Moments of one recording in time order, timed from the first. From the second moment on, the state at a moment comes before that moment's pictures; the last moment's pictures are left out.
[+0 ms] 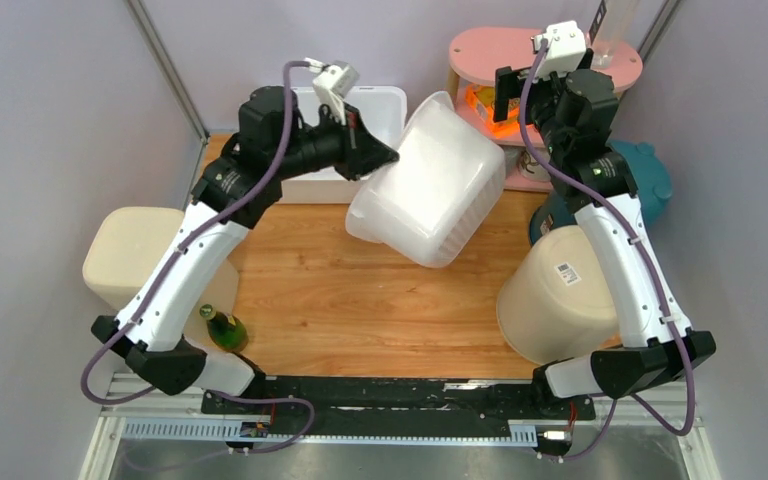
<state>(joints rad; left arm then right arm) -0.68 1.43 1.87 -0.65 0.34 -0.25 0.28 1.40 1.72 -0.32 0.14 -0.14</state>
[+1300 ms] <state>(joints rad) -0.05 1.13 1.02 -0.59 0.63 -0.61 0.27 1.46 1.57 -0.31 0.04 -0.18</state>
